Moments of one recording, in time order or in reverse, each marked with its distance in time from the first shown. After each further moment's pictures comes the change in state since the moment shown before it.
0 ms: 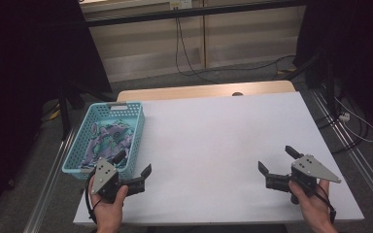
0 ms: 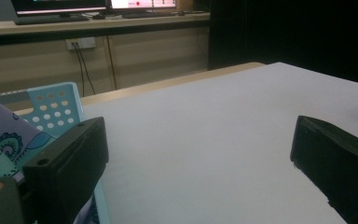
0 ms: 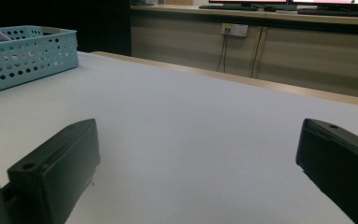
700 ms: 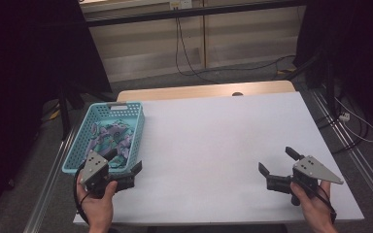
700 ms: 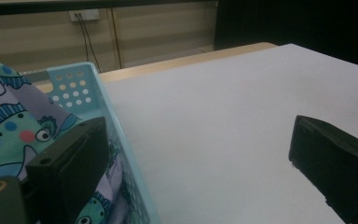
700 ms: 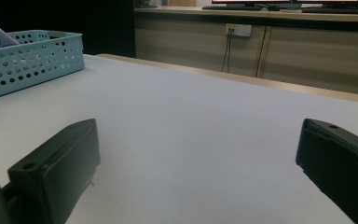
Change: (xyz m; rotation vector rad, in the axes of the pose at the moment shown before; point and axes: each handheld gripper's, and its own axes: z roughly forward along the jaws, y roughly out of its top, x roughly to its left) left arm 0.023 0.020 -0.010 0.124 0.010 -0.028; right arm 0.000 -0.001 -0.003 -0.006 0.013 0.014
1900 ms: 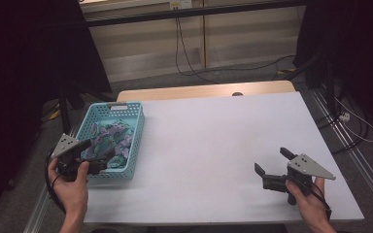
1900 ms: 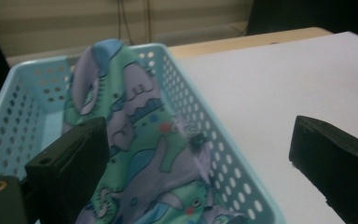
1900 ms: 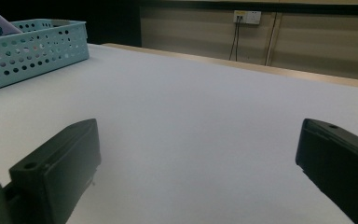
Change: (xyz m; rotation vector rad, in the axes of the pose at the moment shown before) left arm 0.075 0.025 -0.010 0.132 0.113 -0.085; right arm 0.002 -0.005 0.011 0.044 0.032 0.009
